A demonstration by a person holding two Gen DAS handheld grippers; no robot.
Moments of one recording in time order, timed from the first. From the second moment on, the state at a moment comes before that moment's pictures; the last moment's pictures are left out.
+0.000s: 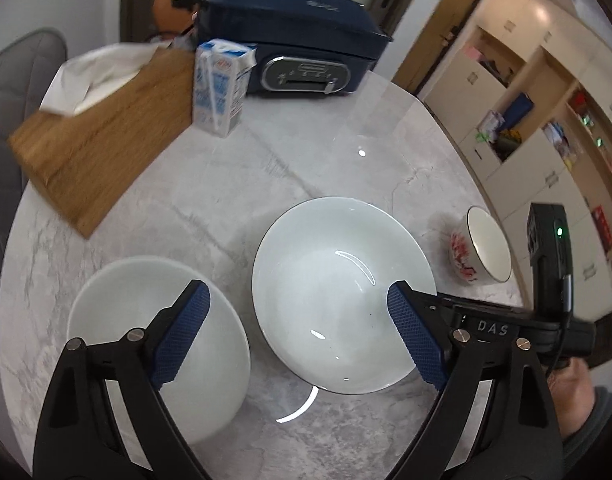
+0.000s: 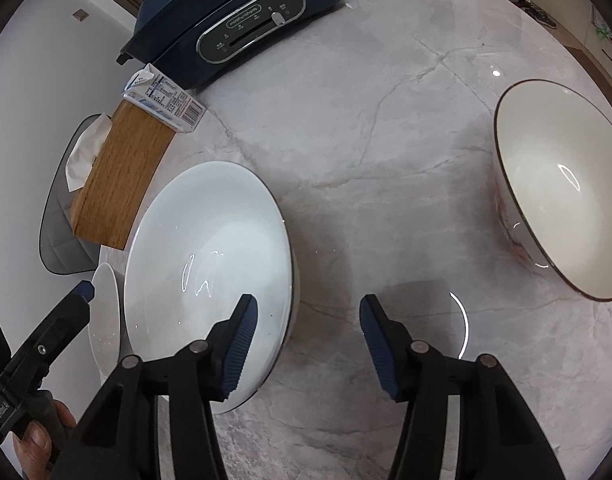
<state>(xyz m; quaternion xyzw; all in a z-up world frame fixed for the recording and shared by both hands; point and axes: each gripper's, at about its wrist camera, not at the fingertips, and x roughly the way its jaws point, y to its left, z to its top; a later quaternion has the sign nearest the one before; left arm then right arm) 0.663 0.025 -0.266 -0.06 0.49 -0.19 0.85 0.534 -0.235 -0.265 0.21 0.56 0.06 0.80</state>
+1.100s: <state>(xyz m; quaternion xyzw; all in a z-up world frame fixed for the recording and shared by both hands) 0.711 0.008 -0.312 0.01 0.59 -0.20 0.78 0.545 -0.234 -0.278 0.21 0.57 0.09 0.79</state>
